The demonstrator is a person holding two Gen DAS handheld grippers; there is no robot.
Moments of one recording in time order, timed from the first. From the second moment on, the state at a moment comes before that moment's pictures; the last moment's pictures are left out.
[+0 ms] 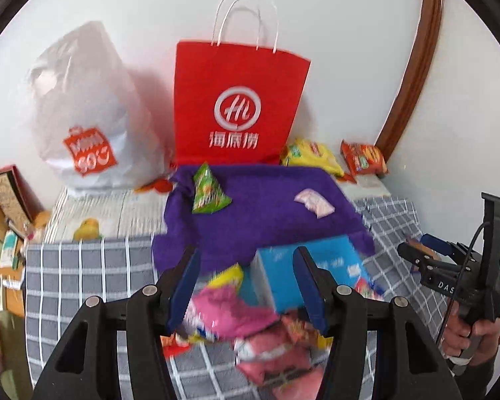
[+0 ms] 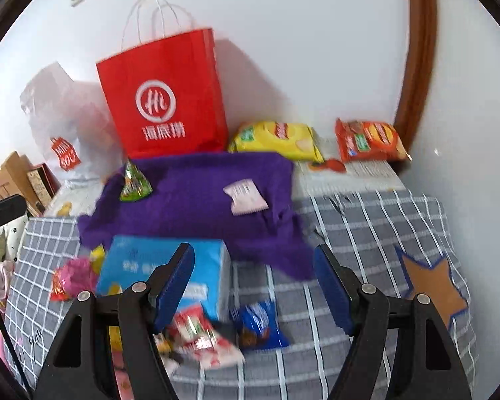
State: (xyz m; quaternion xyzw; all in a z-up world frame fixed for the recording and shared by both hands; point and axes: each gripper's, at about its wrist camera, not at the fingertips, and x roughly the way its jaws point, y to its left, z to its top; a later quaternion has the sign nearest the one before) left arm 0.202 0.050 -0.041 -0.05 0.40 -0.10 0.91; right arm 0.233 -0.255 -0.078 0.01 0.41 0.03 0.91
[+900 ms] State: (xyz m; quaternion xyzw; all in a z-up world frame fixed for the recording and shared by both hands) left arm 0.181 0.115 -0.094 -0.08 0.45 -0.04 0.89; right arm 0.239 -0.265 -0.174 0.00 0.49 0.04 0.87
